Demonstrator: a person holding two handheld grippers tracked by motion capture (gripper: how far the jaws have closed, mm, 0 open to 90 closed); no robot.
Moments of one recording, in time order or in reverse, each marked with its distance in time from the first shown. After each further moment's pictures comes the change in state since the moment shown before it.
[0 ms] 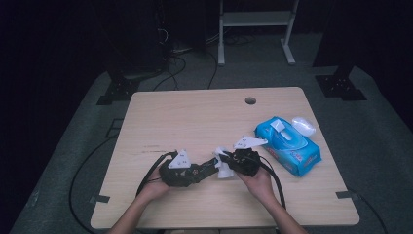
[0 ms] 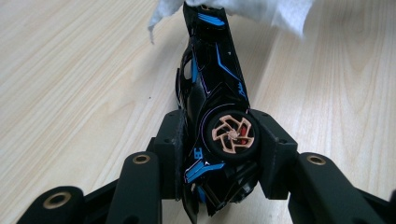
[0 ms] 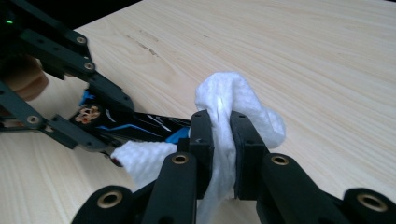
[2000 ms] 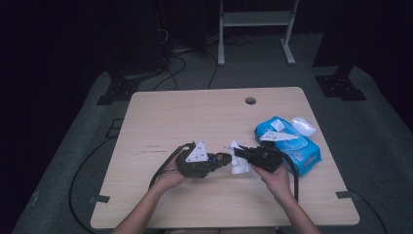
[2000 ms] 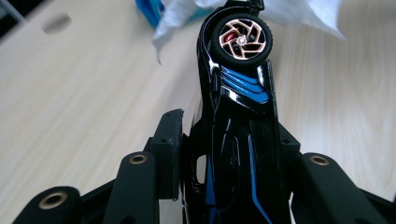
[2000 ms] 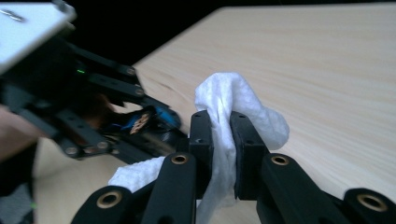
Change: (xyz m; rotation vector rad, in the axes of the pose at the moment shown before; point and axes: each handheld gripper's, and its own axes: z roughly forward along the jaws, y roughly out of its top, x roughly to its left) left arm -0.004 0.046 0.020 -0.107 0.031 0.144; right arm -0.037 -0.003 -0.049 -0.145 0.151 0.185
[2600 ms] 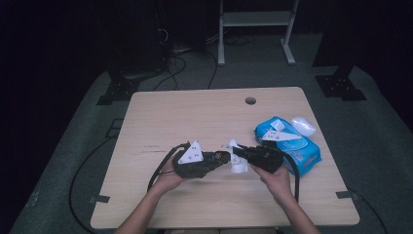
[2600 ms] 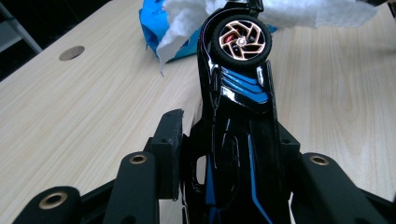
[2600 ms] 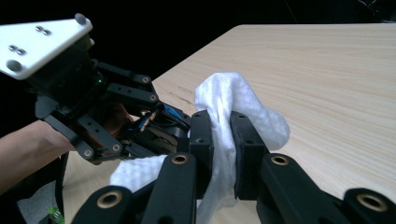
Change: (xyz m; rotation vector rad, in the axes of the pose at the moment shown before) left arm -0.005 -0.001 -0.007 -0.075 -0.013 -0.019; right arm 0.009 0.005 -0.006 -0.039 0.041 0.000
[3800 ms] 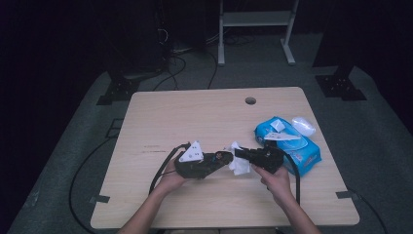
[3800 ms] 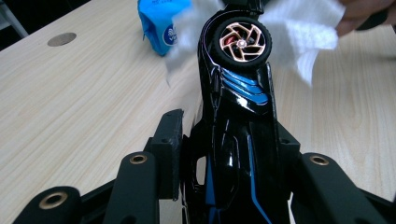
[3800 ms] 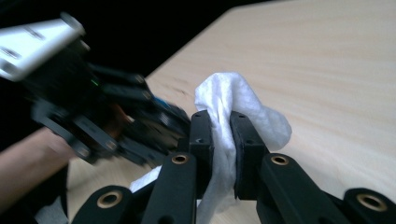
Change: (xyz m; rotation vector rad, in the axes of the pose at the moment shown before) left arm 0.004 -0.012 0.010 -0.028 -0.022 -0.079; right arm -0.022 -0.013 0.005 0.015 0.025 0.112
